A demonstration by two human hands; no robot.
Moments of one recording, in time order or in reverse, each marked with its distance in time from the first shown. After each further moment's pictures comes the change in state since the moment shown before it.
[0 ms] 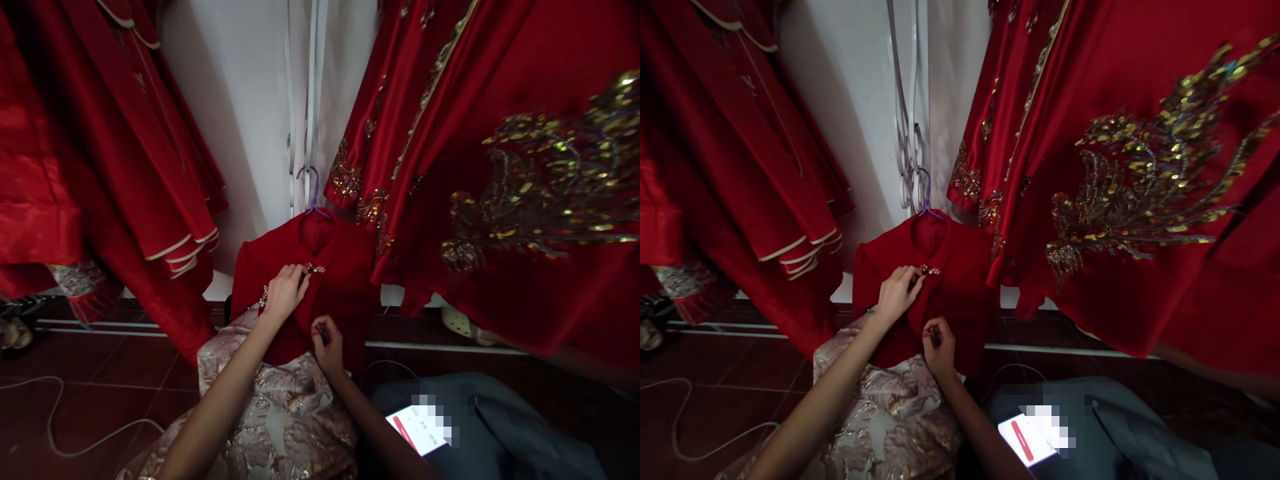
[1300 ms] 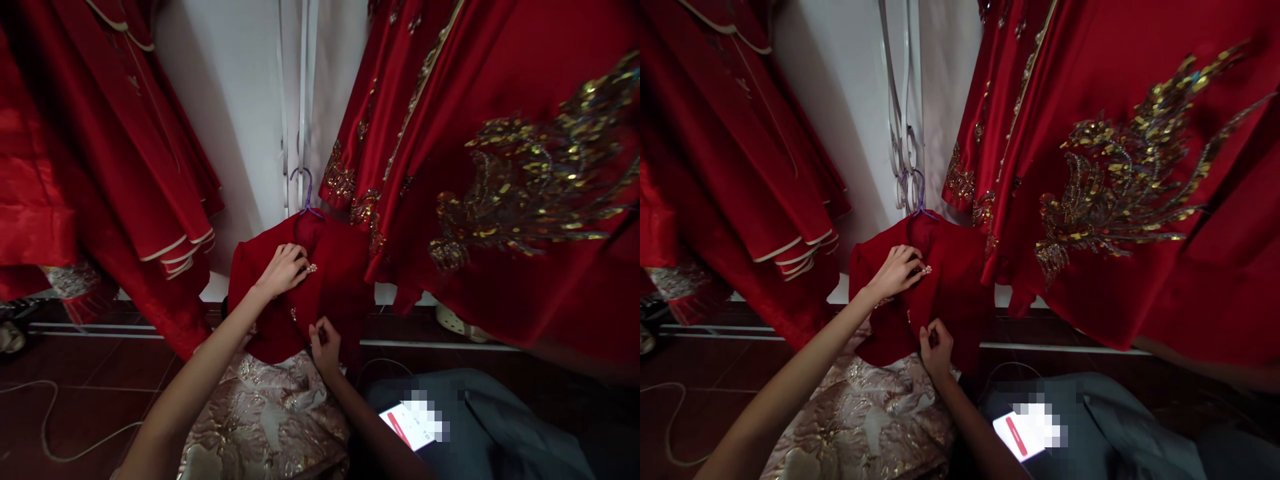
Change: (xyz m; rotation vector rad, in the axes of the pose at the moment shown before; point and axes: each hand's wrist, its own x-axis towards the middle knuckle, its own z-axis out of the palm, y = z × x) left_hand 0.044 -0.011 -0.019 0.061 -0.141 0.425; right_hand -0.004 -0.002 -0.002 -0.074 0.082 0.021
